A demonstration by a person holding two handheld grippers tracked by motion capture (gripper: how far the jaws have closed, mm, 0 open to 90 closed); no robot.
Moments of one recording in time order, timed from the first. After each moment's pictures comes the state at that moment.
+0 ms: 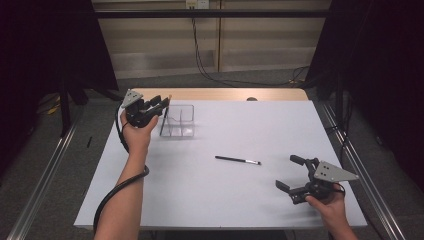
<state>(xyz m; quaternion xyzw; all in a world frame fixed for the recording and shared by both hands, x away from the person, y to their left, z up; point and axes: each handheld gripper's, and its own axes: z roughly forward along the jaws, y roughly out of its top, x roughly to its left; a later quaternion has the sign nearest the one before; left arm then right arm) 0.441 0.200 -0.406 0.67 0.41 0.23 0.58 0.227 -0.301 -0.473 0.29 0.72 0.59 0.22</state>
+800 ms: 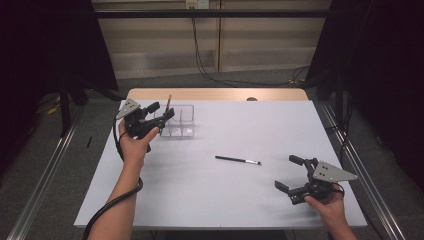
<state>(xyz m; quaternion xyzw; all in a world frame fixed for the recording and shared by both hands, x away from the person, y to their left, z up) 0.413 0.201 -0.415 0.66 0.36 0.19 0.63 0.227 -0.299 -0.473 0.28 0.72 0.59 0.22</state>
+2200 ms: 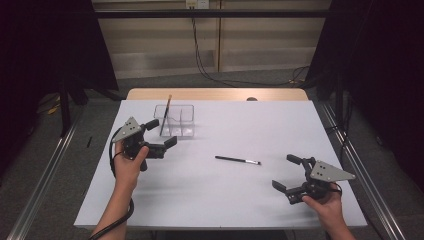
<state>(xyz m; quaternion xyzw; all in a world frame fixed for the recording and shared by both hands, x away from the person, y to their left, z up) 0.360 0.207 -0.425 0.71 0.28 0.15 0.63 0.228 -0.291 -0.469 0.28 0.72 0.59 0.22</state>
